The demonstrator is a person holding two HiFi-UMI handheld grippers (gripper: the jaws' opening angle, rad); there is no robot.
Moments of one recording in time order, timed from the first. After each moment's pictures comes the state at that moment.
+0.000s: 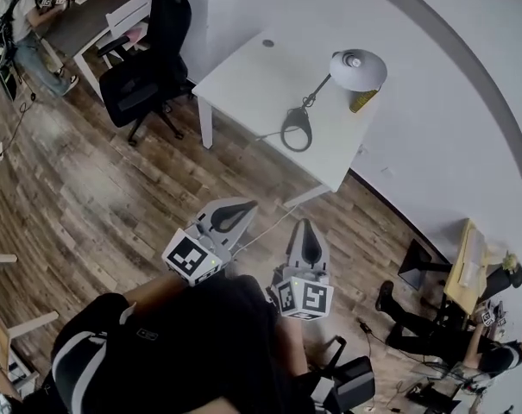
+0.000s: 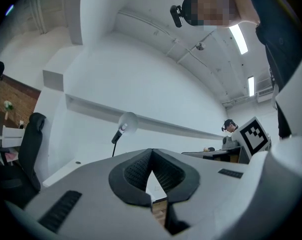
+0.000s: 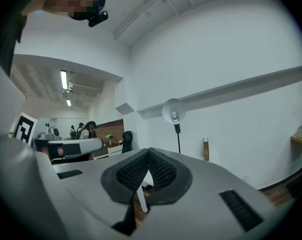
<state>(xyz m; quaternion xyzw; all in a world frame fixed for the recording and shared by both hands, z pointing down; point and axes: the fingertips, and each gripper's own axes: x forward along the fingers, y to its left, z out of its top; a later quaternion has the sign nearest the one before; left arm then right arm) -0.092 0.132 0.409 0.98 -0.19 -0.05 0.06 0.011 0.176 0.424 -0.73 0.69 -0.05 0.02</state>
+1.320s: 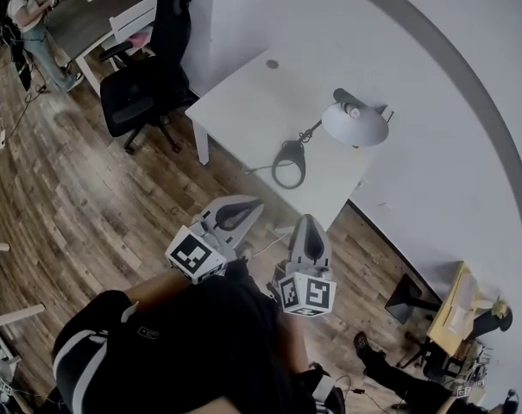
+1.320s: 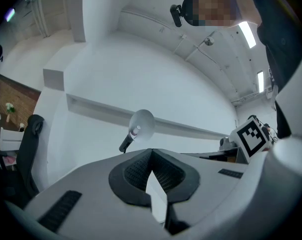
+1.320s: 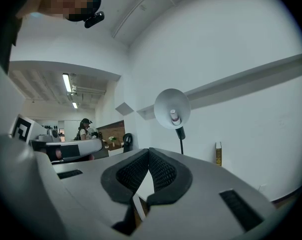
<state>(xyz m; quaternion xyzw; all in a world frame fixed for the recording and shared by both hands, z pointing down) -0.004 -0.002 0.405 0.97 -0.23 -0.06 0.06 0.097 0.024 0.417 -0.69 0.72 -0.06 0.02</state>
